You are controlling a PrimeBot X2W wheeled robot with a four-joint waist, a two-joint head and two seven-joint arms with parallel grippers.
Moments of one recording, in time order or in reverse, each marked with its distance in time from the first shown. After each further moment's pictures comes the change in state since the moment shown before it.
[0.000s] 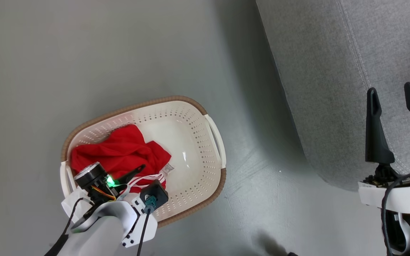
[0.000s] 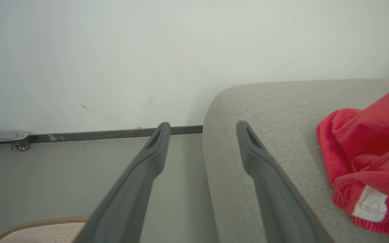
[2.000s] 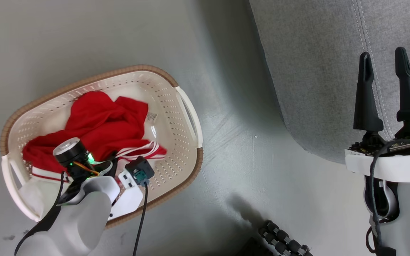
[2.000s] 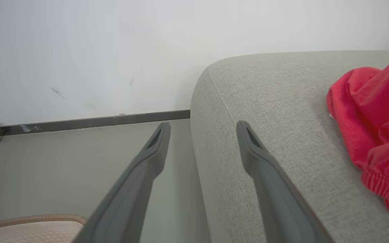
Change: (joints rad) left arm -0.196 -0.012 -0.065 0.280 0.127 0.102 0.129; right arm -0.195 0.000 0.062 0.180 0.077 0.000 -0.140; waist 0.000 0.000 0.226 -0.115
